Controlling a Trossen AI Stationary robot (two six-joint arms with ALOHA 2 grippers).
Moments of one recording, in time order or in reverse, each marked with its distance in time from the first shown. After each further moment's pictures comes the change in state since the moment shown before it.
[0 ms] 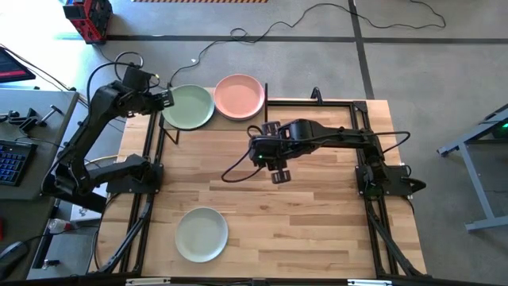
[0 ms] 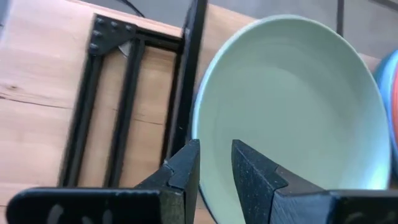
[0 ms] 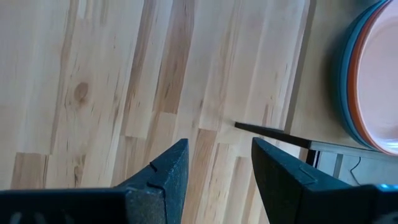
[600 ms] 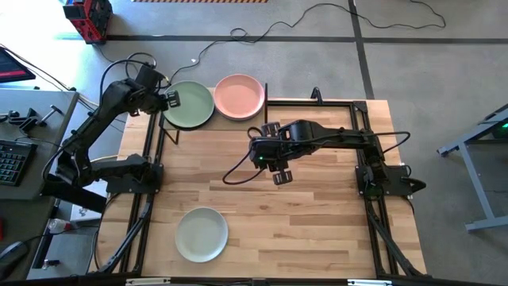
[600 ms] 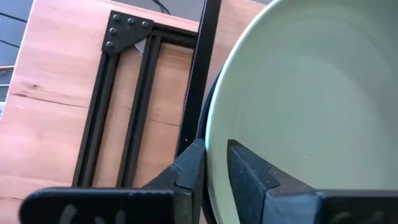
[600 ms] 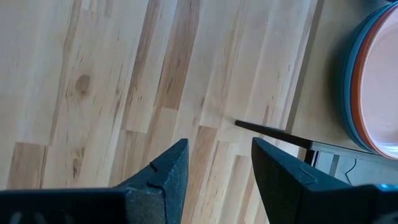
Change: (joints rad) left arm -0.074 0.101 0.000 0.003 -0.109 -0.054; right arm 0.004 0.000 0.000 -0.017 -0.001 -0.029
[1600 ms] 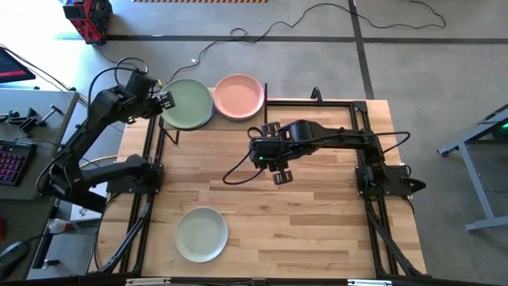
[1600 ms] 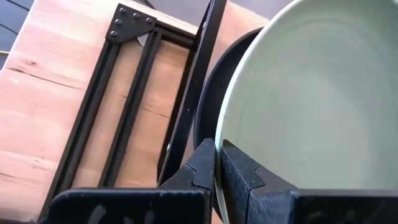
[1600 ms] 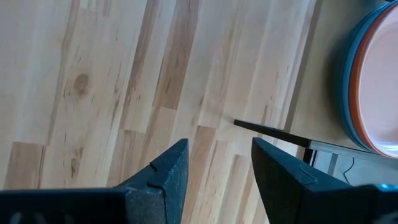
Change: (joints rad) left arm -0.048 -0.129 0.000 -0.052 -0.024 -0.162; right arm 0.004 0.000 0.000 0.000 0.005 -0.005
